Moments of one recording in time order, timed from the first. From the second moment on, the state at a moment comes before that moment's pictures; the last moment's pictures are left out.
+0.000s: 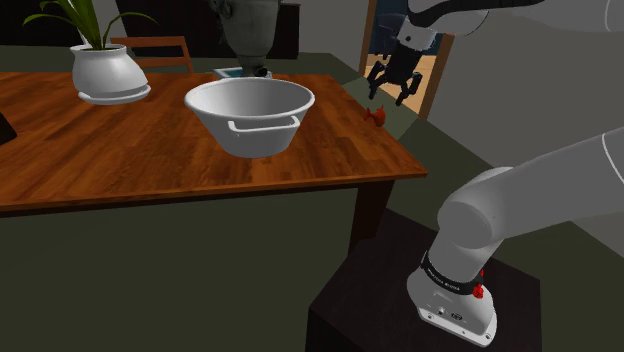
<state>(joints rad) -0.28 -0.66 -0.30 -2.36 -0.02 1.90 0.29</state>
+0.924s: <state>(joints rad) -0.29 -0.63 -0.32 -2.45 -0.01 2.02 0.30</state>
